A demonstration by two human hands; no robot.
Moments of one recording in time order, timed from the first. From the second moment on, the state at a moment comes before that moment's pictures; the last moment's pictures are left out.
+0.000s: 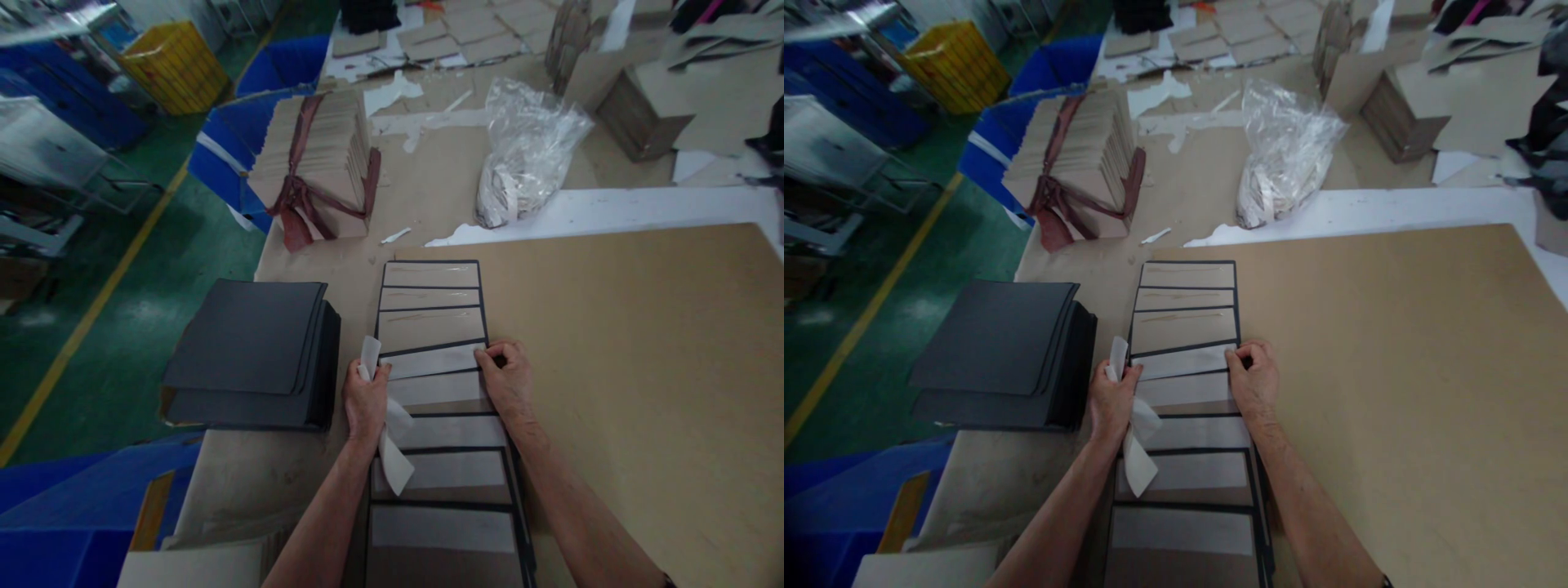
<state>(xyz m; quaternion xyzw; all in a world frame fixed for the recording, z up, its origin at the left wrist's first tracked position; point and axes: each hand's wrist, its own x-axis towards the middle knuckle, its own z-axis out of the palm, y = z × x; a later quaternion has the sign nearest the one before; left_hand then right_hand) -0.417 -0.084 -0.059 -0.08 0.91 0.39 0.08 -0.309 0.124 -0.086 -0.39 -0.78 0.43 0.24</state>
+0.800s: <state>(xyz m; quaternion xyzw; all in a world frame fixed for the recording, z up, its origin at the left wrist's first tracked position) -0.357 -0.070 0.034 -0.13 0.50 0.74 0.42 -0.323 0.063 0.013 -0.21 -0.62 0.75 0.04</state>
